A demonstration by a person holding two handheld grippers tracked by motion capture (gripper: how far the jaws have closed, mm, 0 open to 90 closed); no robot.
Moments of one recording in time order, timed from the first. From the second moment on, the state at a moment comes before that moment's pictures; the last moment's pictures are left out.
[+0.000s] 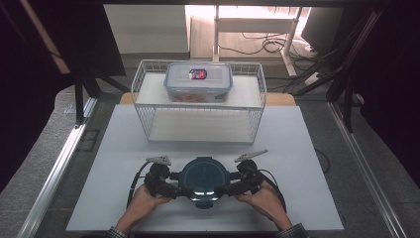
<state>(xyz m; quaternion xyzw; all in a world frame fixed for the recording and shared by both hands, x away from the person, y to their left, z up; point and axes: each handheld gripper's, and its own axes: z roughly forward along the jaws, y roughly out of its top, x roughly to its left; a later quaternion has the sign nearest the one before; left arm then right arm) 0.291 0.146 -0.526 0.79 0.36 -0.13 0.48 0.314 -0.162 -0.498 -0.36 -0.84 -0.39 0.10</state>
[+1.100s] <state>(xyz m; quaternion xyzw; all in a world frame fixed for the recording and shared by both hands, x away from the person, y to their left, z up) 0.267 0.174 -0.520 0.72 0.40 -0.19 0.54 0.284 -0.195 -0.484 -0.42 -0.78 -0.44 0.13</state>
